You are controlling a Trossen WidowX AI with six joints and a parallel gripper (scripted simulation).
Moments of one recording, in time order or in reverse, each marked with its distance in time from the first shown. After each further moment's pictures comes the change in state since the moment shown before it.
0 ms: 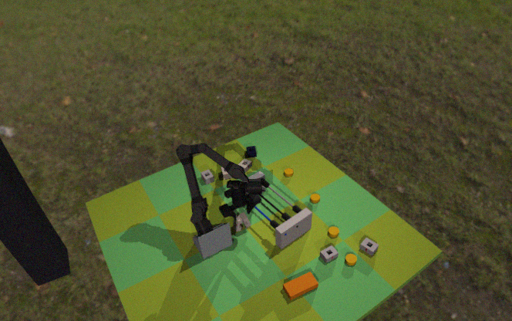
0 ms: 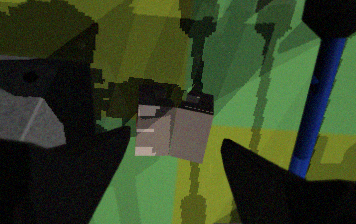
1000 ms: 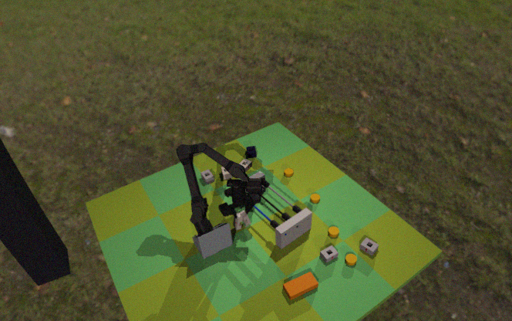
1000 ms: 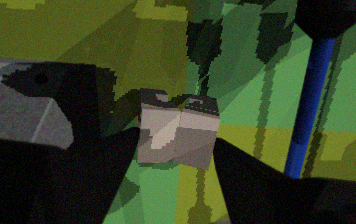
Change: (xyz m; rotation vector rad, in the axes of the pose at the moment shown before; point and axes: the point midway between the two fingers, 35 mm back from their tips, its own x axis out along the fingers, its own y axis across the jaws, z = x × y) arm -0.007 0.001 0.000 0.012 -0.006 0.008
